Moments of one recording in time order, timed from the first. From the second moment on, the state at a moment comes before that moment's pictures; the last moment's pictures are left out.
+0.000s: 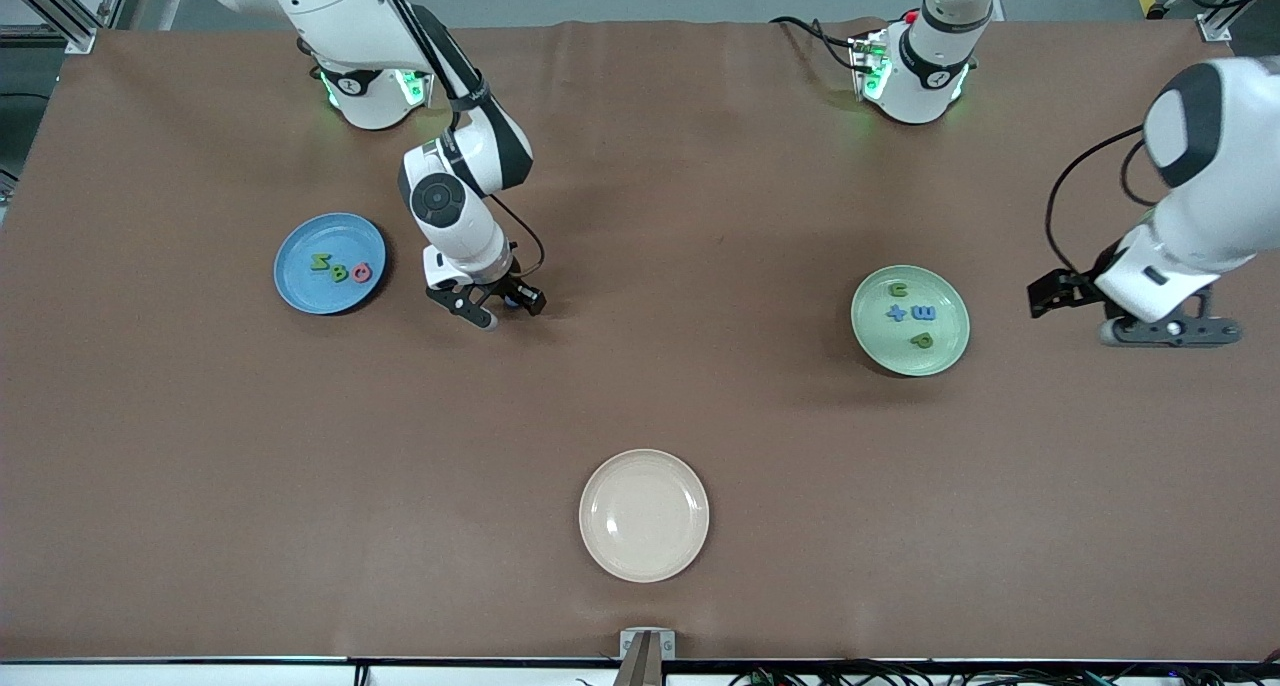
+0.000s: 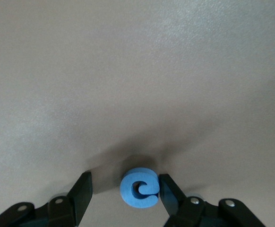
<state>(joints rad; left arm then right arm) 0.69 0.05 -0.70 -1.91 0.09 1.95 0.00 0.64 0.42 -0.03 -2.30 0.24 2.75 0.93</state>
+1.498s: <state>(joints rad) 0.14 0.04 -0.12 -1.51 -0.03 1.59 0.00 0.55 0.11 -0.22 -2.35 0.00 2.18 0.55</state>
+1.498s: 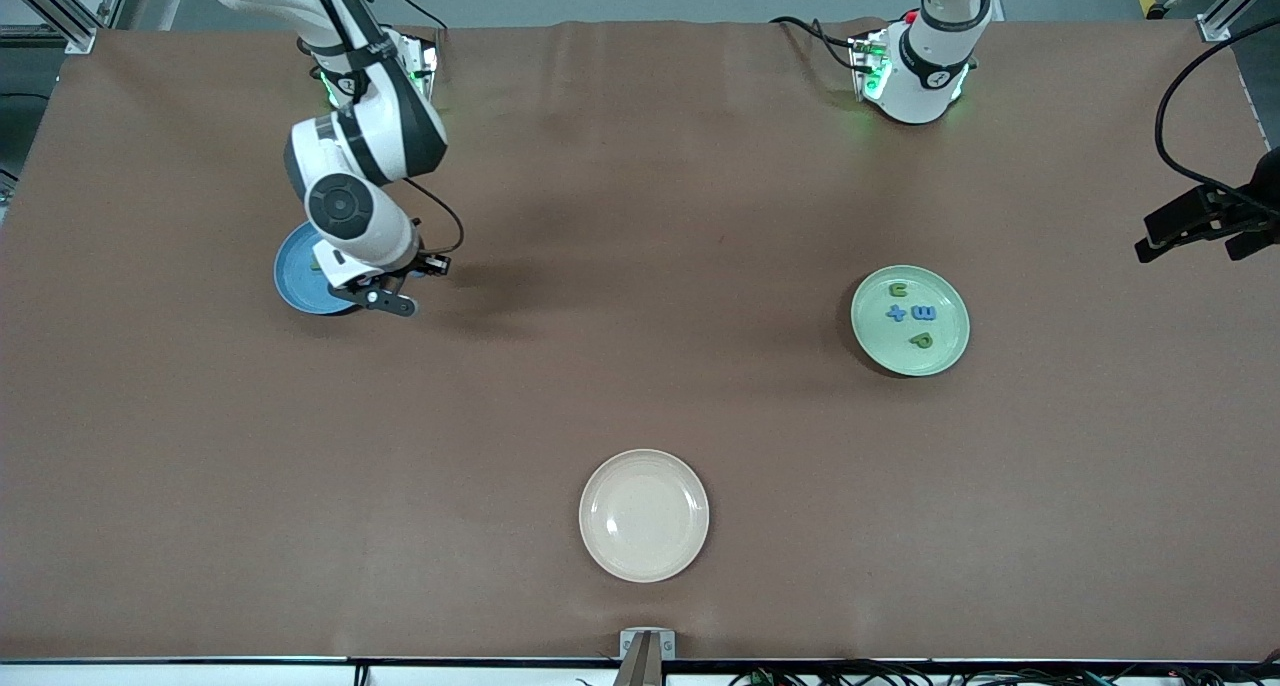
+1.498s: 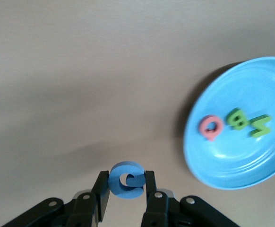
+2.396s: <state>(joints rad) -0.06 0.04 0.08 -1.51 -0.03 1.59 0.00 0.18 -0.05 -0.23 -2.63 -0.02 2.38 0.02</state>
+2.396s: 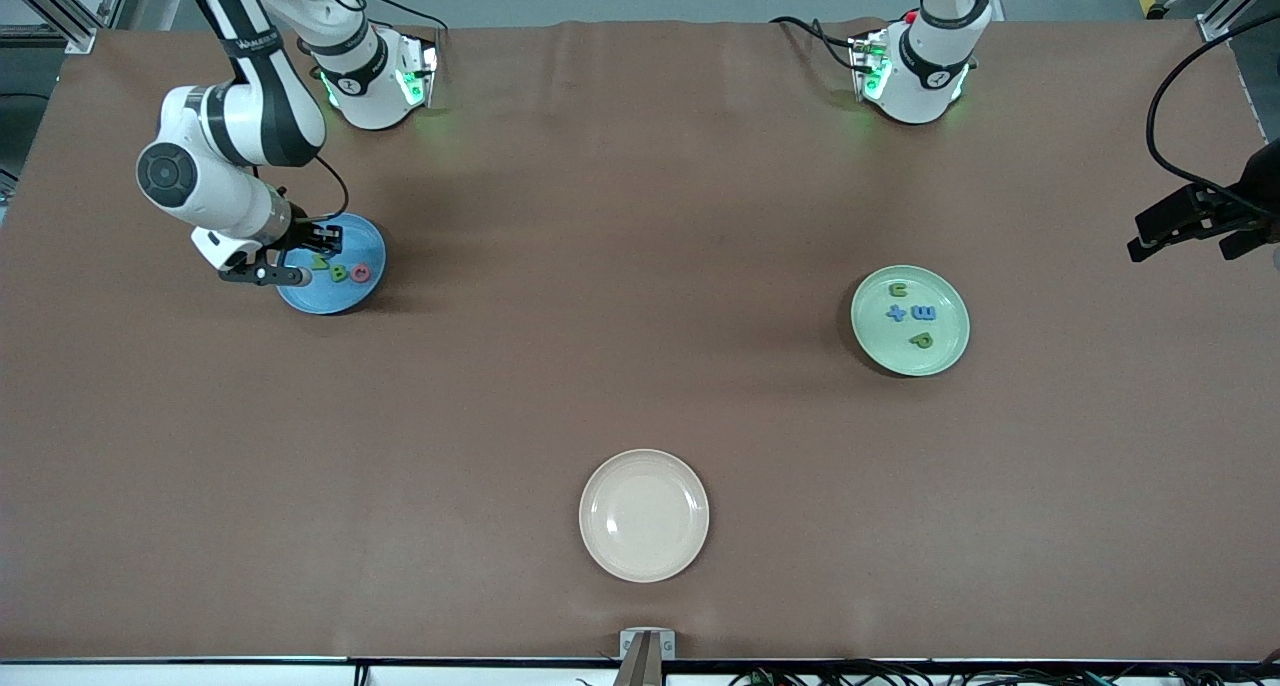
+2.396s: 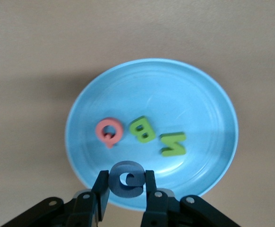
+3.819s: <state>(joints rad) -0.01 0.03 0.02 -1.53 -0.03 1.59 0.00 0.17 0.09 -0.21 -2.70 -0.02 2.50 0.00</state>
